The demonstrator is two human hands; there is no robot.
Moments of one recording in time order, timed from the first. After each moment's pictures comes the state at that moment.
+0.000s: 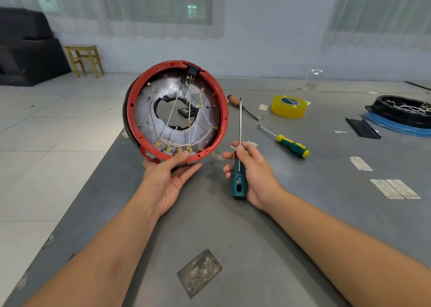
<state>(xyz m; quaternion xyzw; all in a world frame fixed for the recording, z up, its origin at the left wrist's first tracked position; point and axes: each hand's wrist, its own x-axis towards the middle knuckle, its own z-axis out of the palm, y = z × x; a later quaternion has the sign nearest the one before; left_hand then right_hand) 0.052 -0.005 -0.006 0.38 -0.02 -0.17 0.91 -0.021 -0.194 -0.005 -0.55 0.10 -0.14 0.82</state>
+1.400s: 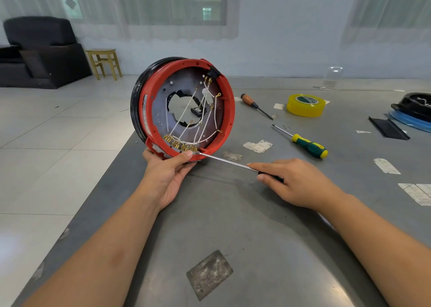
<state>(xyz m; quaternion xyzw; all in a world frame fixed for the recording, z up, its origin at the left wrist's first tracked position) 0.070 0.010 -0.013 0.48 -0.04 -0.09 0.87 -0.061 -0.268 0.007 -0.98 -0.11 -0.11 0.10</state>
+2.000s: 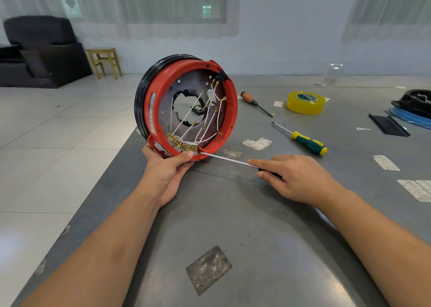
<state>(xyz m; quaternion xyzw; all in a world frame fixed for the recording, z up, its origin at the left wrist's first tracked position) 0.065 0.009 -0.011 0.48 -0.05 -0.08 0.87 -0.061 -0.268 0.009 -0.99 -0.10 -0.12 0.01</state>
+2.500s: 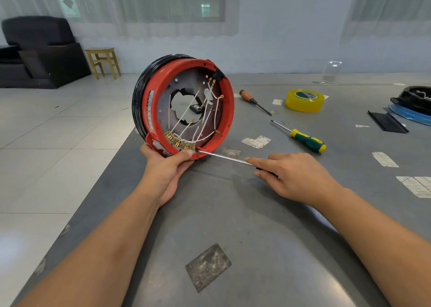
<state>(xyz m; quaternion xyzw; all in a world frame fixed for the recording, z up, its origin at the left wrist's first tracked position) 0.064 0.007 -0.013 0.52 -0.06 -0.06 0.85 -0.065 -0.260 0.012 -0.98 -0.10 -0.14 -0.04</state>
